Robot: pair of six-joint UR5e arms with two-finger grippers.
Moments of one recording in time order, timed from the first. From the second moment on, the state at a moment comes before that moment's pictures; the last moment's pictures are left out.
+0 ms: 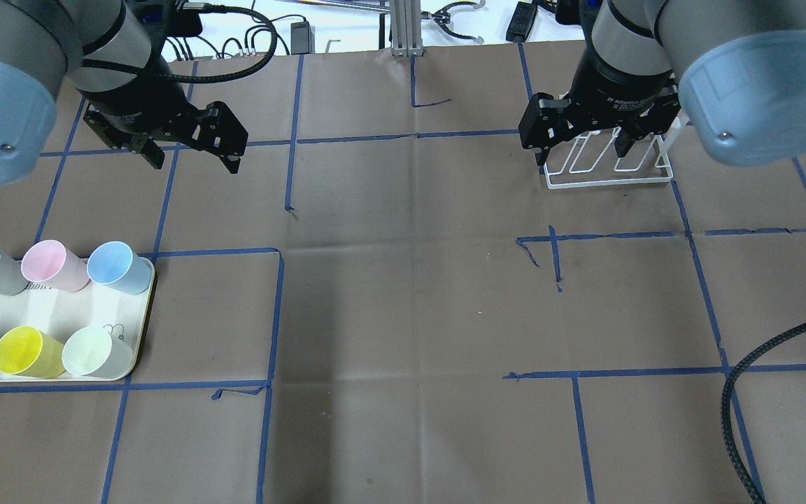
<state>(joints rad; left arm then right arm) -1.57 -1.57 -1.60 -1.48 1.58 0.11 1.66 -1.56 1.60 -1.69 -1.58 0.03</state>
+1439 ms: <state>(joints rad) -1.57 -1.56 -1.61 -1.47 1.58 0.12 1.66 -1.56 1.60 -1.69 -1.57 0.03</state>
